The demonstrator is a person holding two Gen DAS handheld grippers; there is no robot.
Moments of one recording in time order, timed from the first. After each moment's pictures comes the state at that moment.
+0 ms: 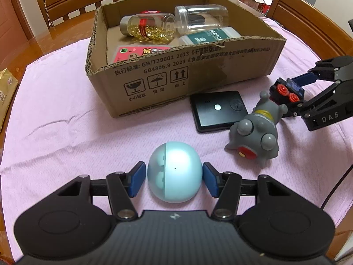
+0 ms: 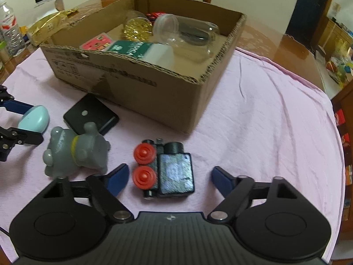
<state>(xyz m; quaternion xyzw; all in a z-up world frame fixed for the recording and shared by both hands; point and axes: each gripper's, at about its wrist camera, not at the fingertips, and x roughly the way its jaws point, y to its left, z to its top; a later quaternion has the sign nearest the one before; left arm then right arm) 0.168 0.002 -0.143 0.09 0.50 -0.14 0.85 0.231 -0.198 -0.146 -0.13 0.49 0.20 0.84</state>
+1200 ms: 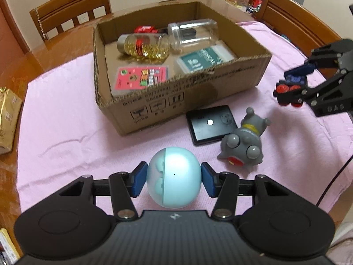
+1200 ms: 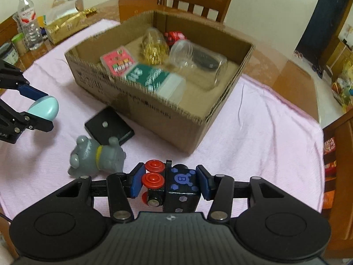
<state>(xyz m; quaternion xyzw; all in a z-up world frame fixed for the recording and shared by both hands) 0.173 0.002 -0.099 0.11 0.51 -0.17 0.84 0.225 -0.187 -0.094 -0.18 0.47 0.23 0.83</state>
